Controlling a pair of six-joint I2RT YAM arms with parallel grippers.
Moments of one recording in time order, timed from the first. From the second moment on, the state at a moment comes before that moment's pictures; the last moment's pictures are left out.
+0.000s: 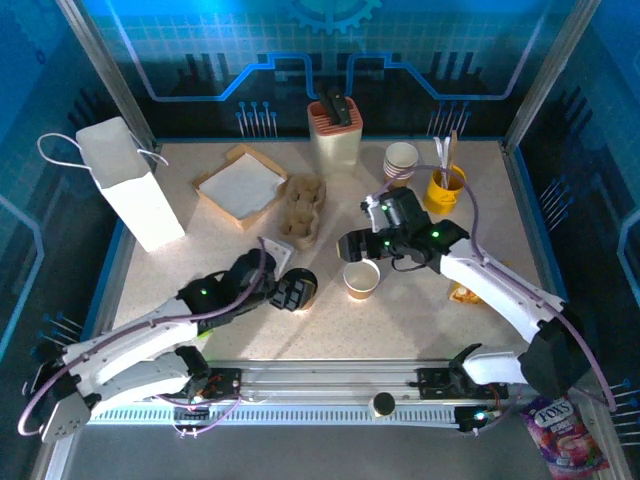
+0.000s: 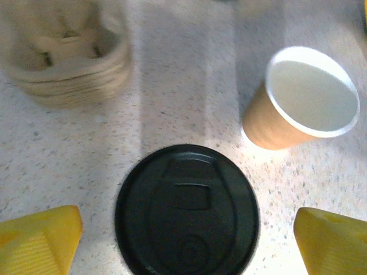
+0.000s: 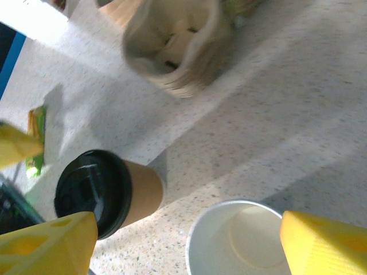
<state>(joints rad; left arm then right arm) -0.77 0.94 0.65 -0.42 -0.10 -0.37 0.60 1.32 1.07 -0.60 -0.26 0.37</state>
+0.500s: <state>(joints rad) -0.56 0.94 0.63 -0.55 0.11 -0.62 0.82 1.55 1.17 -0.59 -0.23 0.18</state>
